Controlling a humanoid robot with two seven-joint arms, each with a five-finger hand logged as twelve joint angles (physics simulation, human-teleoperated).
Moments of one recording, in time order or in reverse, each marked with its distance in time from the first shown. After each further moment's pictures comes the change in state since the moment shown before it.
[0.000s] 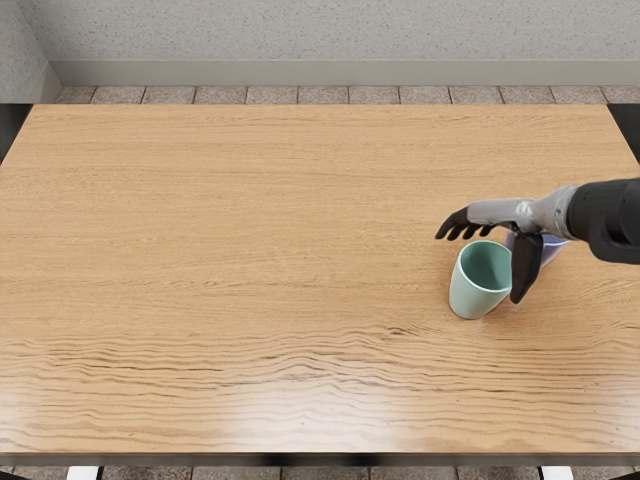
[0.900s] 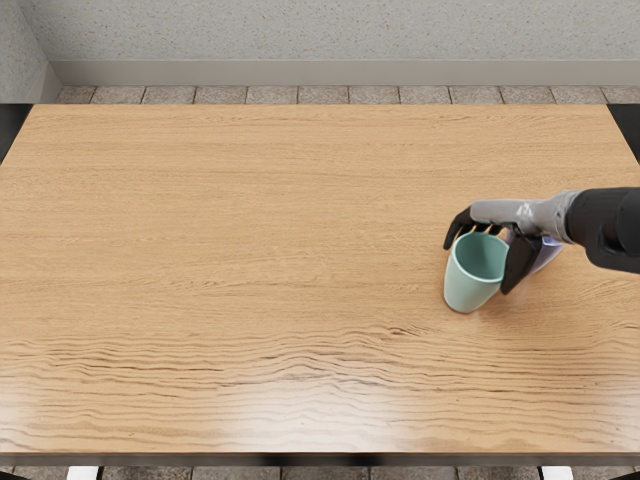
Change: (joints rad) left arm 0.000 0.000 0.000 0.000 0.000 0.000 0.000; right arm -0.050 0.004 0.021 0.000 -0.029 -0.065 -0.003
